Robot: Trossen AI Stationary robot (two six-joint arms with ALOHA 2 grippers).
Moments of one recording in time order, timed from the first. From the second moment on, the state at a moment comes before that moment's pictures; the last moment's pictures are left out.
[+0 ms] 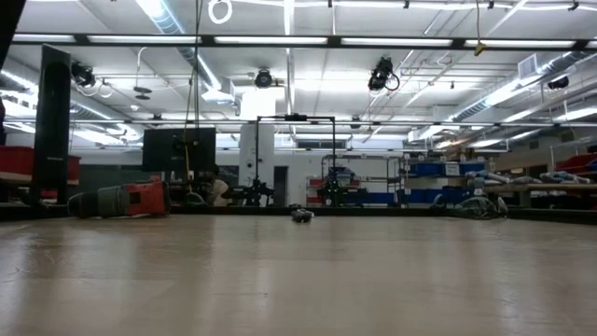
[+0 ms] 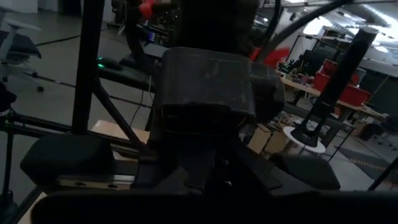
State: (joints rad) left arm -0.28 1.90 1.99 -0.39 -0.34 0.10; right arm 0.57 1.27 1.33 -0.10 0.69 -0.28
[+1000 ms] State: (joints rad) left arm -0.20 1.85 1.38 0.53 -0.13 0.02; right arm 0.60 1.27 1.32 -0.03 0.74 -0.37
